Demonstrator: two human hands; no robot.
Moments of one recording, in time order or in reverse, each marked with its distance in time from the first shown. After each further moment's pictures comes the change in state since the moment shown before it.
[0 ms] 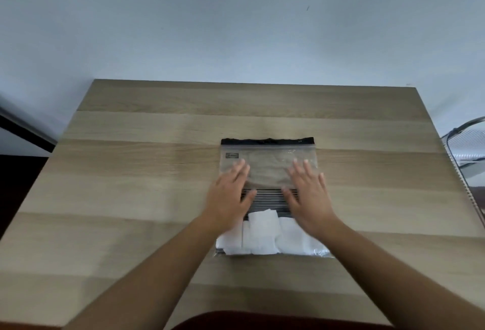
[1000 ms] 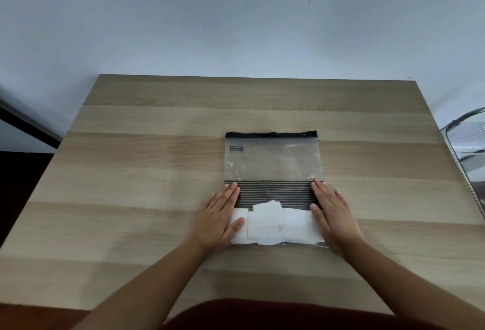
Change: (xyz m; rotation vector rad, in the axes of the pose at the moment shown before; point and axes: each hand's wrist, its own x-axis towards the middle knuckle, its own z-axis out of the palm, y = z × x) left_hand -0.070 -0.034 0.023 0.094 -0.023 0.105; right_hand -0.059 0.046 0.017 0.048 0.054 -0.012
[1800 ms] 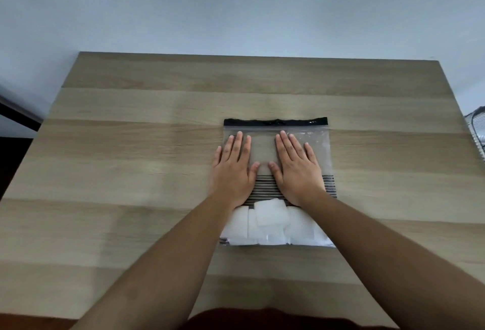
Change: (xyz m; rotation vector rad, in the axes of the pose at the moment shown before) left_hand 0.104 0.001 0.018 0.107 0.103 -0.201; right_hand 0.108 -0.039 0.040 -0.280 -0.033 -0.046
